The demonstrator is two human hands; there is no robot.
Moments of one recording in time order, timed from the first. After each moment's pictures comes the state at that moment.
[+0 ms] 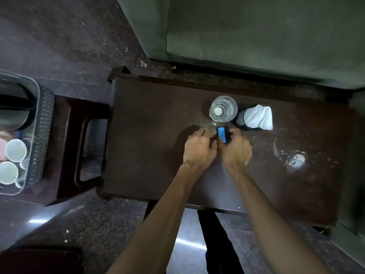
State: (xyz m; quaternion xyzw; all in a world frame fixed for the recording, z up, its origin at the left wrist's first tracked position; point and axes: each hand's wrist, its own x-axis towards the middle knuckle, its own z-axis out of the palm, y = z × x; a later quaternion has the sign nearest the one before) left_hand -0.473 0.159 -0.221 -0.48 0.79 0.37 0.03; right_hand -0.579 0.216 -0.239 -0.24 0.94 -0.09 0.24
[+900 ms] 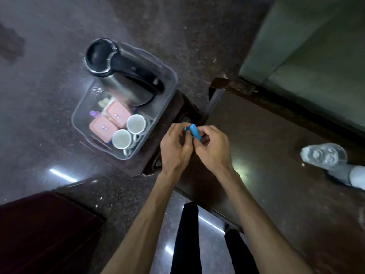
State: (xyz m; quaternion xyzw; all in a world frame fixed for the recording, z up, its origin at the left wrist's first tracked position) left_hand -0.164 0.044 -0.147 -0.69 0.58 0.30 -0.31; right_hand -0.285 0.049 -0.159 -0.51 0.70 -0.27 0.42
